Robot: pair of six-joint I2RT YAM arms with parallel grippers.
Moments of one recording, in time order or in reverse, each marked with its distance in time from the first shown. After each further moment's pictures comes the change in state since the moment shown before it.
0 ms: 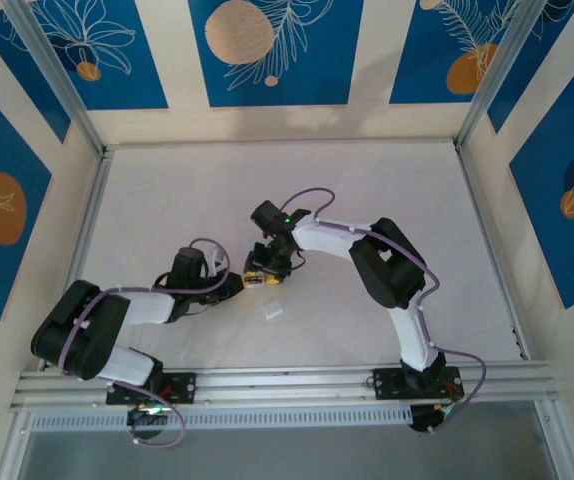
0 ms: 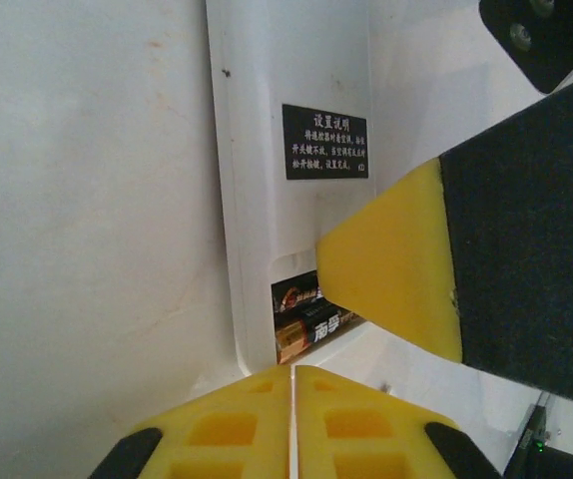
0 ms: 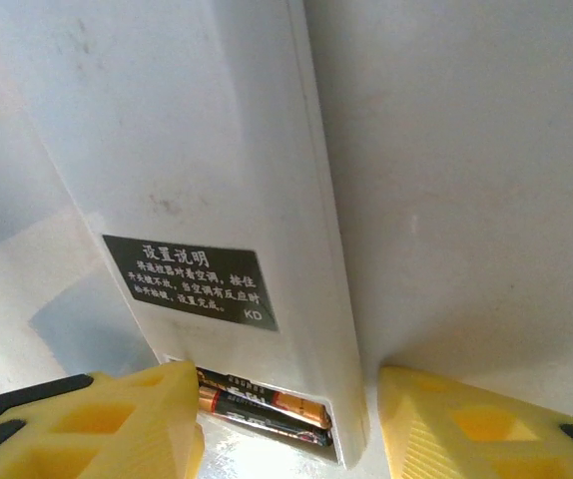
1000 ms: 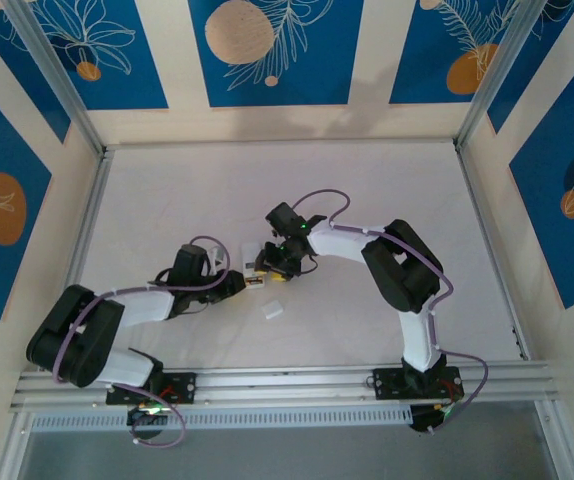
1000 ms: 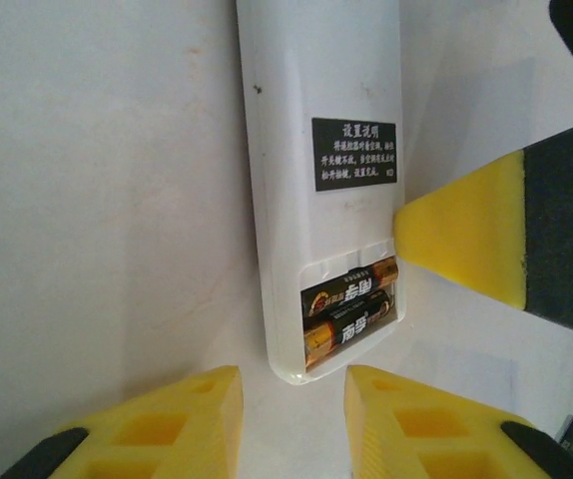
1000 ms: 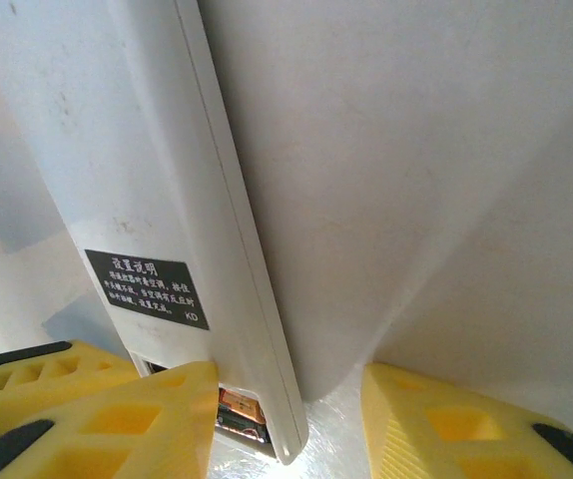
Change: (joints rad) left arm -0.009 -0.040 0.051 -0.158 -0.062 0.043; right arm -0.037 -0.096 -0.179 0.180 -0.008 -0.041
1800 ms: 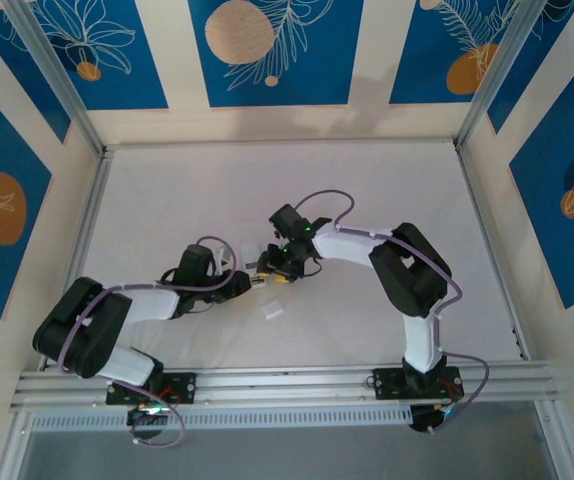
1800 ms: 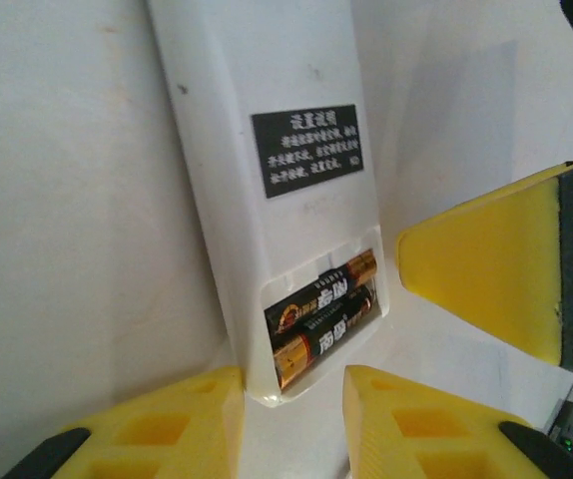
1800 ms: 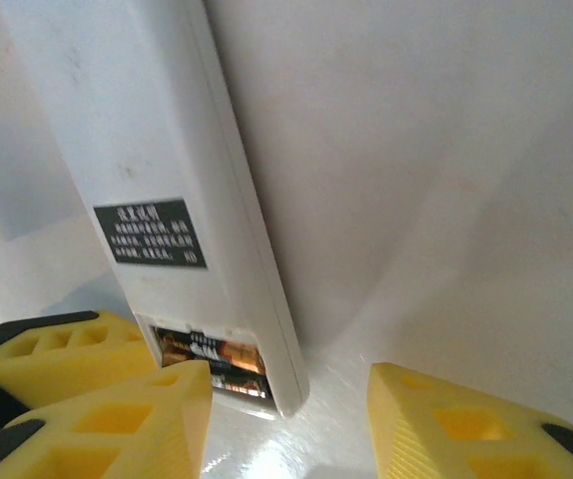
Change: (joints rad) left arm -0.047 0.054 0.005 0.082 0.015 -0.017; right arm 0.003 -0.071 -0.065 0.009 0.008 -0.018
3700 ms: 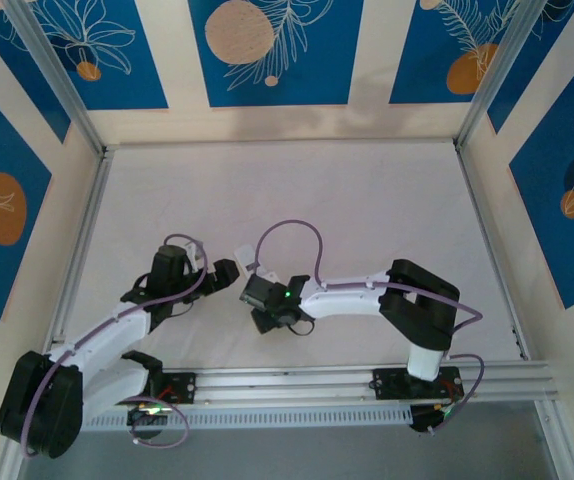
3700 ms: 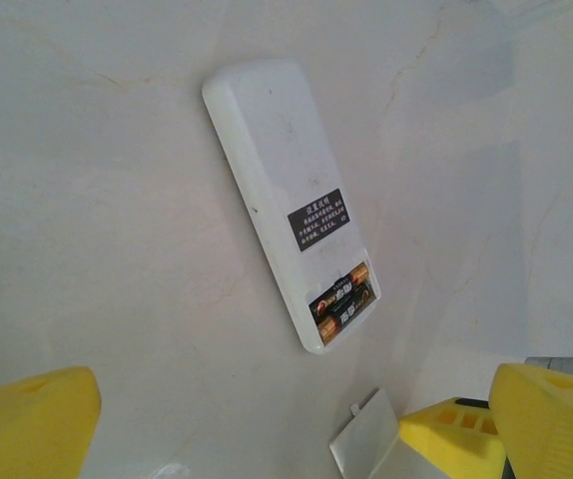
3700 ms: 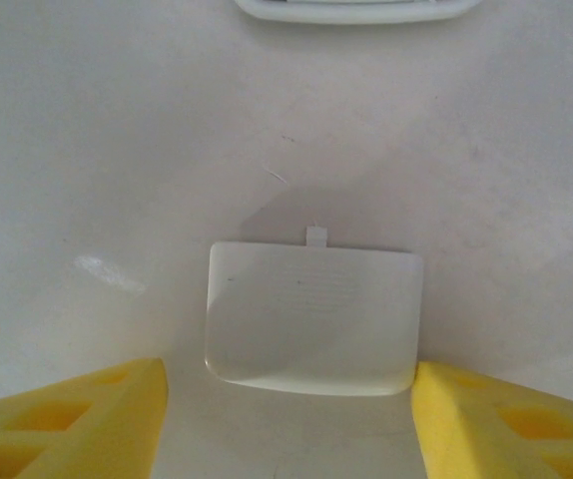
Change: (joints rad) left arm 0.111 -0.433 -0.014 -0.361 -0.139 0.035; right arm 0.430 -0.146 -0.190 -0.056 0.579 -0.243
